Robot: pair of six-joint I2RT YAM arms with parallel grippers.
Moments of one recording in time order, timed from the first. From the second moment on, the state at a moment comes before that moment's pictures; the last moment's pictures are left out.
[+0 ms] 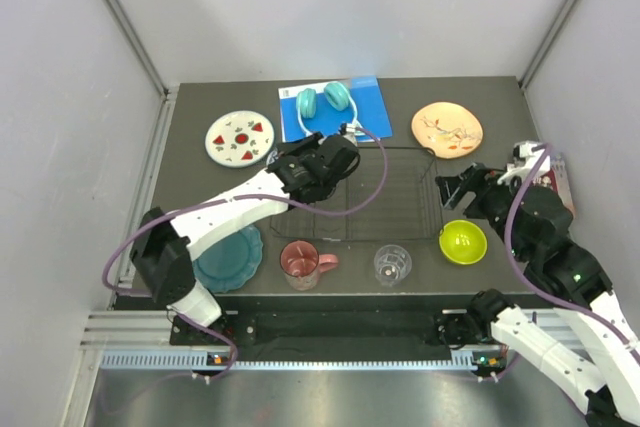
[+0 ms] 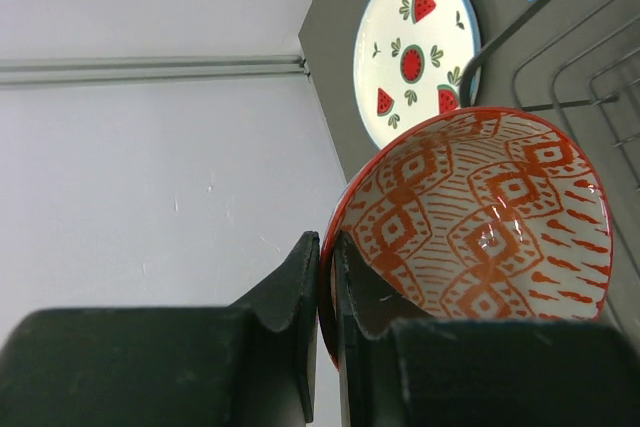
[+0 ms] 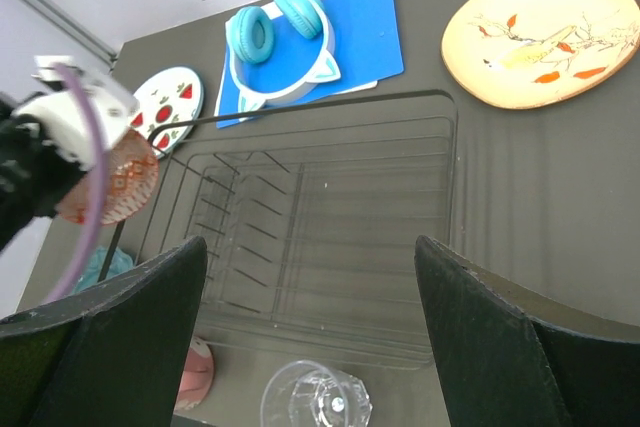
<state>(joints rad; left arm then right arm) -0.88 1.57 1.37 -0.60 -1.03 0.52 0.57 0.54 0.94 -0.61 0.30 0.50</state>
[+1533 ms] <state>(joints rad) -0.86 1.94 1.40 -0.51 -1.13 0.40 0.57 0.43 0.99 -0.72 0.29 0.54</state>
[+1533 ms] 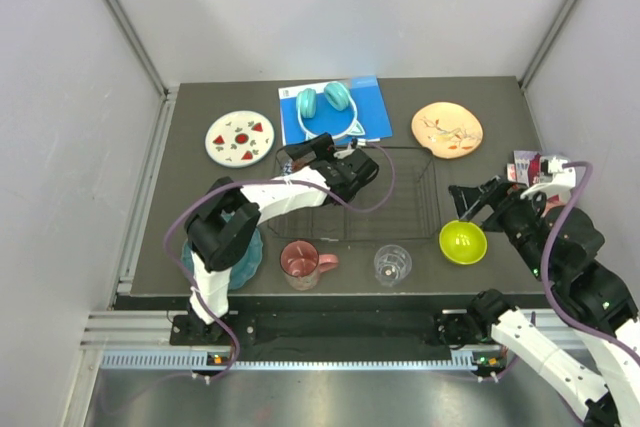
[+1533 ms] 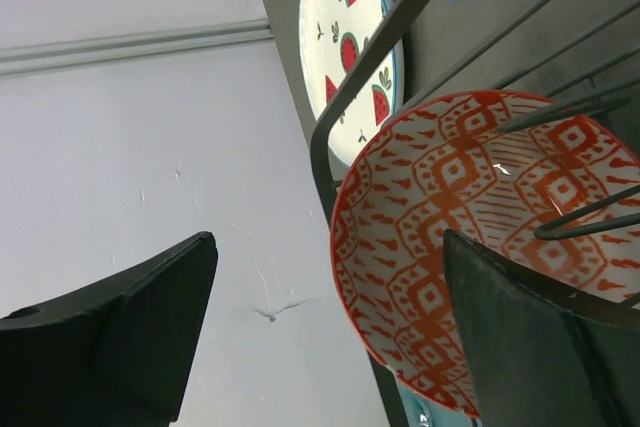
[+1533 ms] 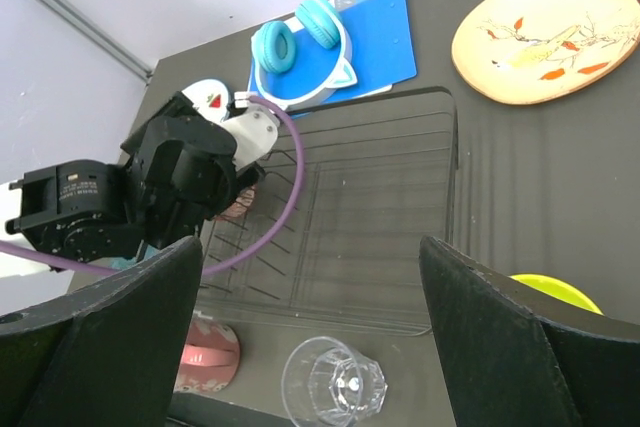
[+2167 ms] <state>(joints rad) -0.85 1.66 1.69 -0.75 -0.95 0.33 0.57 0.71 1.08 -1.24 0.47 0.63</state>
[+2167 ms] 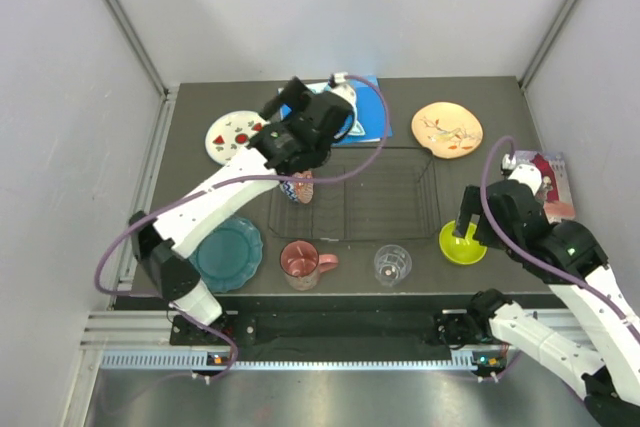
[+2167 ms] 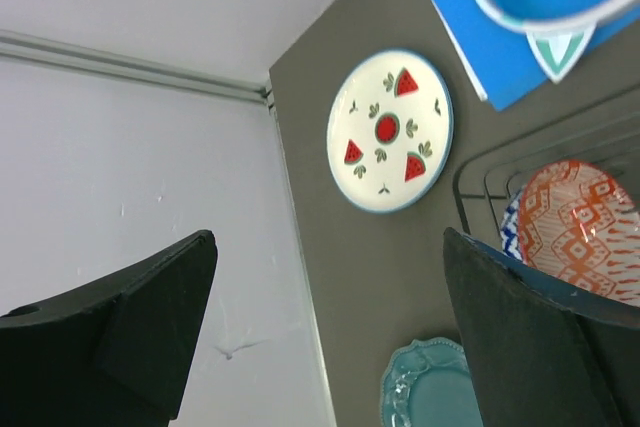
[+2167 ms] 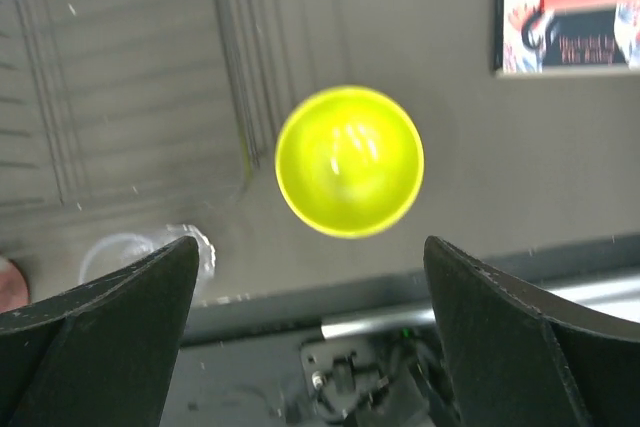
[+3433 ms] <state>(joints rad) -0.51 1.45 1.74 -0.77 -0.68 0.29 1.02 1.13 0.78 -1.18 0.63 1.08</state>
